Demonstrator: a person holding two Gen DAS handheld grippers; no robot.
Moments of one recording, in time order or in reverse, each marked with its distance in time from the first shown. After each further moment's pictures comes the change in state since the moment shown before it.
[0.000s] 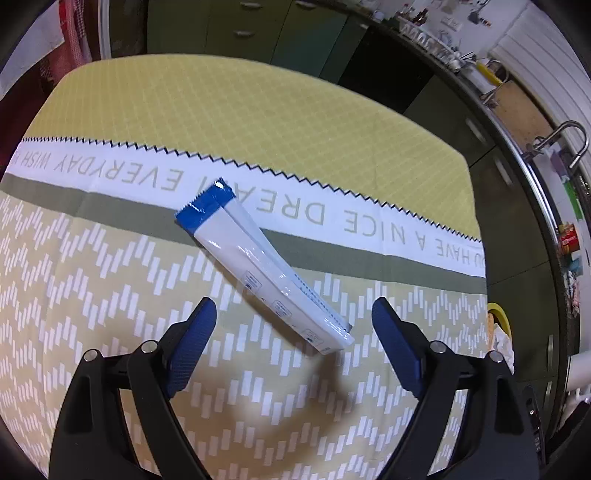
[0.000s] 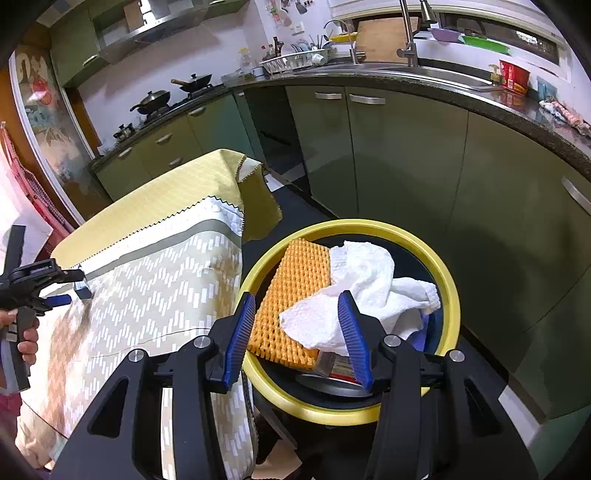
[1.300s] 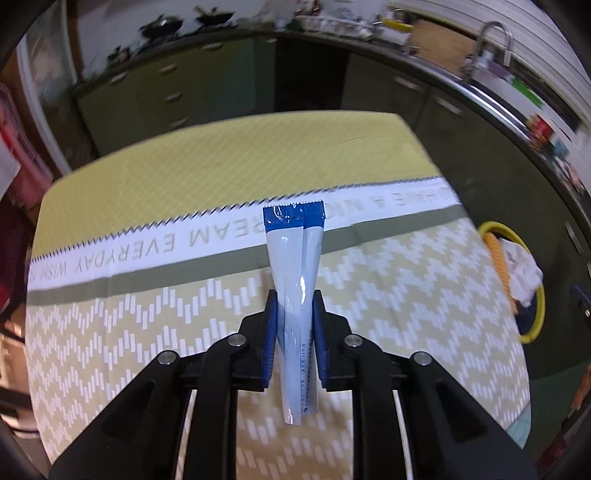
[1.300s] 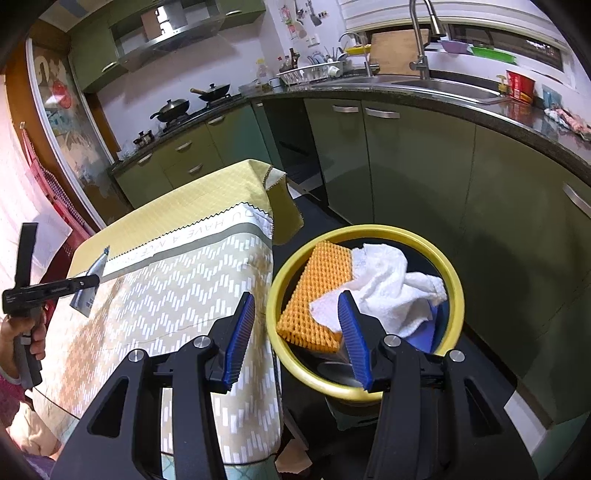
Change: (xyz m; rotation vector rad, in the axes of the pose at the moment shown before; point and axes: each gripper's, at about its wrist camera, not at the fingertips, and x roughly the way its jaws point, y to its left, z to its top) left arm -0.054 -0.026 -0.029 0.467 -0.128 0.028; right arm -0.041 0.017 -0.014 -0.007 -0.045 0.057
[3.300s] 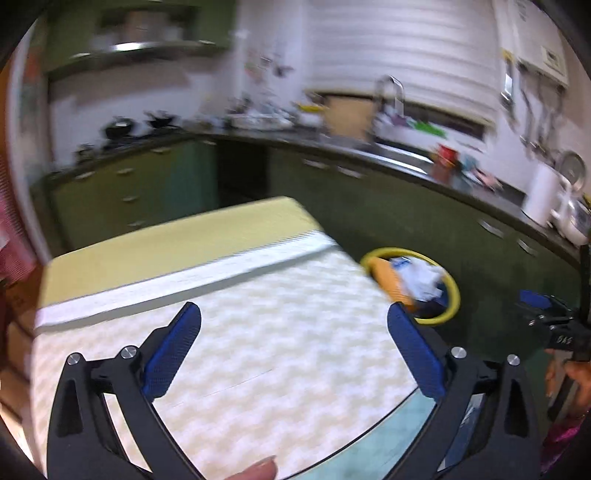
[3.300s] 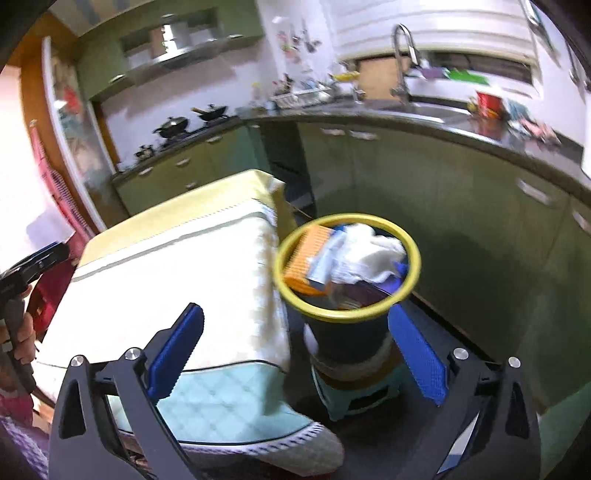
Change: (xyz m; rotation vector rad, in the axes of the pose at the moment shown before) left arm -0.149 -0.055 -0.109 0.130 -0.405 -0.136; right arm -0.110 0.033 -0.079 -0.028 -0.106 -0.046
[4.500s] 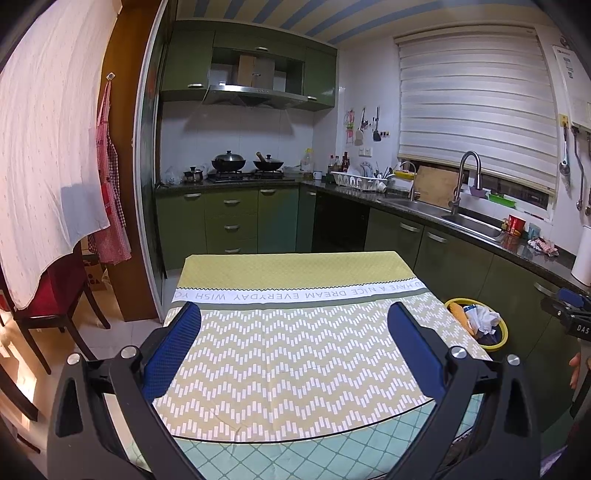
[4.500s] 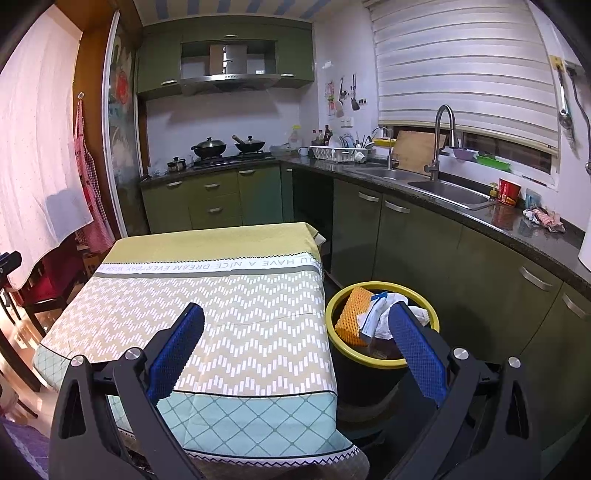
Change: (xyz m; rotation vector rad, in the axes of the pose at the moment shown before) left arm -0.163 0.083 -0.054 -0.160 -0.218 0.297; right arm -0.065 0.108 0.007 -0.198 -0.184 -0.007
